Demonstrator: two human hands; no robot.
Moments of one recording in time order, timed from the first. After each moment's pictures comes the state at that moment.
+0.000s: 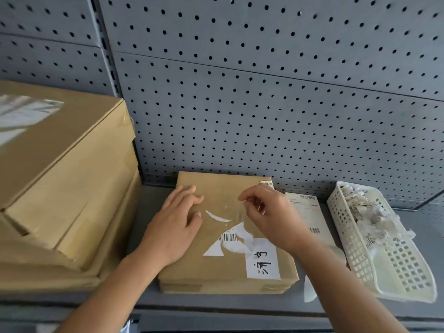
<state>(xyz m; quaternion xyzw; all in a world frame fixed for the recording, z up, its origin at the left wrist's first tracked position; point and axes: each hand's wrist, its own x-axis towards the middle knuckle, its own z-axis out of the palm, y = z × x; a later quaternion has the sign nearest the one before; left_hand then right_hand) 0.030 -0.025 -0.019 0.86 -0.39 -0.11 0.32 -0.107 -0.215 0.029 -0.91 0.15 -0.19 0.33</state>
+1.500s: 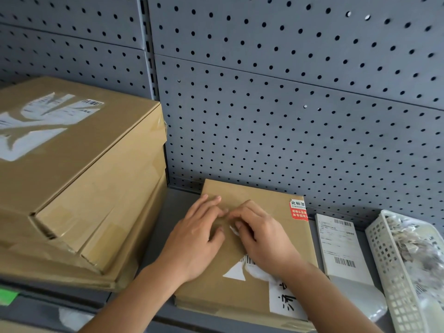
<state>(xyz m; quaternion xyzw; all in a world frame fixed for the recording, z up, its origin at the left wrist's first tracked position) 0.031 -0.026 -0.024 0.86 -0.39 -0.10 0.32 -0.055 -0.196 -0.013 -0.94 -0.01 -0.18 0.30</state>
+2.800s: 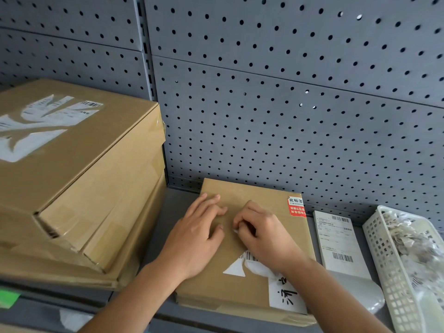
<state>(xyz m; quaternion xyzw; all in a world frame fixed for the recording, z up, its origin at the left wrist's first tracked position) 0.031 -0.025 -0.025 0.86 -0.39 -0.09 0.32 -0.057 -0.198 -0.012 -0.93 0.01 -0.17 0.34</state>
